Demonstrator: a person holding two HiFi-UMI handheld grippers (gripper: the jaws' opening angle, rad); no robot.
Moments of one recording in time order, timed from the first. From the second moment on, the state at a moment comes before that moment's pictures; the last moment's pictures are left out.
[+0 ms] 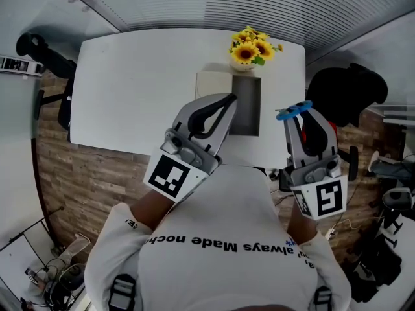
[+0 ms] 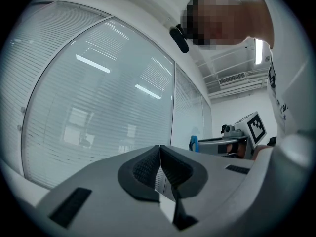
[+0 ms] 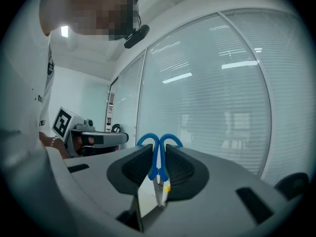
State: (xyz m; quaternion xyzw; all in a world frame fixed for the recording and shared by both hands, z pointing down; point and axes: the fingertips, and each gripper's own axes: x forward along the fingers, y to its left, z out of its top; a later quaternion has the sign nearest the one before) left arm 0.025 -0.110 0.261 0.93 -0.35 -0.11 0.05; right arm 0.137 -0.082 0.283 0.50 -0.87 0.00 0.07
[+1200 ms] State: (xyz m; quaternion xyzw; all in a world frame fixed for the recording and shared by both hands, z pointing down) left arm 0.006 -0.115 0.265 0.92 -0.36 -0.12 0.06; right arm 0.120 -0.109 0.414 0.48 -0.85 0.09 0.17
